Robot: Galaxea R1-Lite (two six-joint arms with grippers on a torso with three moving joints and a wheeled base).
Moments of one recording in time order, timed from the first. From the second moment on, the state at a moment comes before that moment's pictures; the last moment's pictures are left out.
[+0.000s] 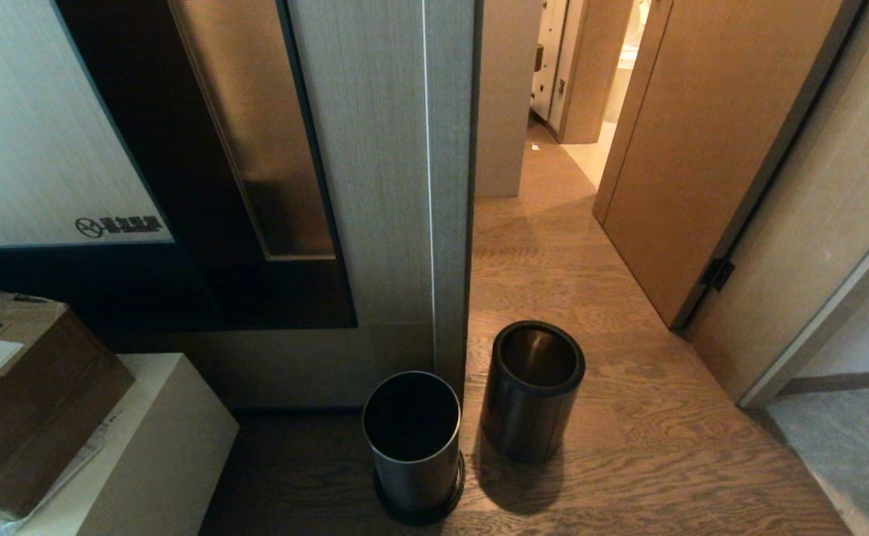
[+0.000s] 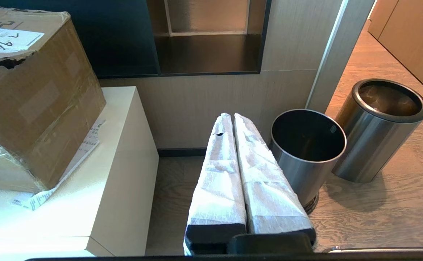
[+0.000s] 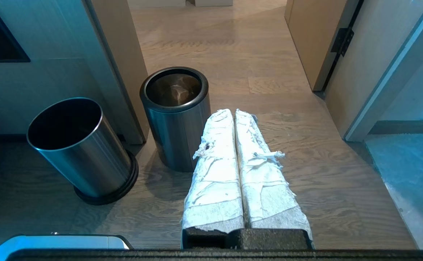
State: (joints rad) left arm 0.00 0.00 0.00 -0.02 0.01 0.00; right arm 0.00 0.00 0.00 0.00 -0.01 0.00
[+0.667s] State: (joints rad) left arm 0.00 0.00 0.00 -0.02 0.01 -0.01; right arm 0.00 0.00 0.00 0.00 -0.01 0.00
